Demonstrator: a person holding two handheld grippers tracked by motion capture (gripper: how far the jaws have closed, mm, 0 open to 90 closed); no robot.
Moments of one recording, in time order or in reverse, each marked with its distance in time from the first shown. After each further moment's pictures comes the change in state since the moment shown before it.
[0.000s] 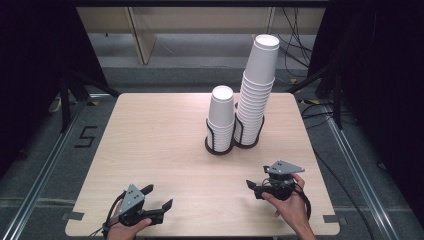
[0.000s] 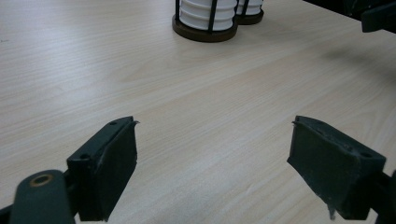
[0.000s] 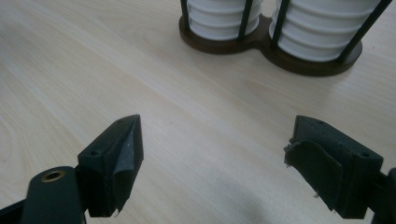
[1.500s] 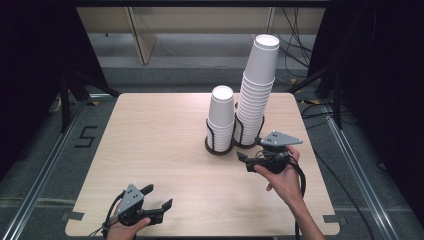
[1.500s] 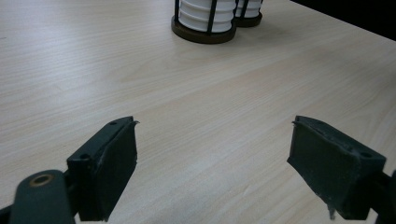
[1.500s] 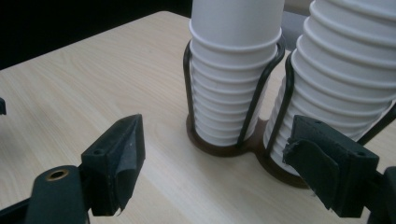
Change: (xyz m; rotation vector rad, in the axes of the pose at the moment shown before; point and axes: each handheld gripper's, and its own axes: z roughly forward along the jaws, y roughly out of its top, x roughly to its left) left arm 0.001 0.000 -0.001 -0.005 -0.008 -0.022; right arm 0.004 0.087 -0.006 -0.154 0.015 -0.040
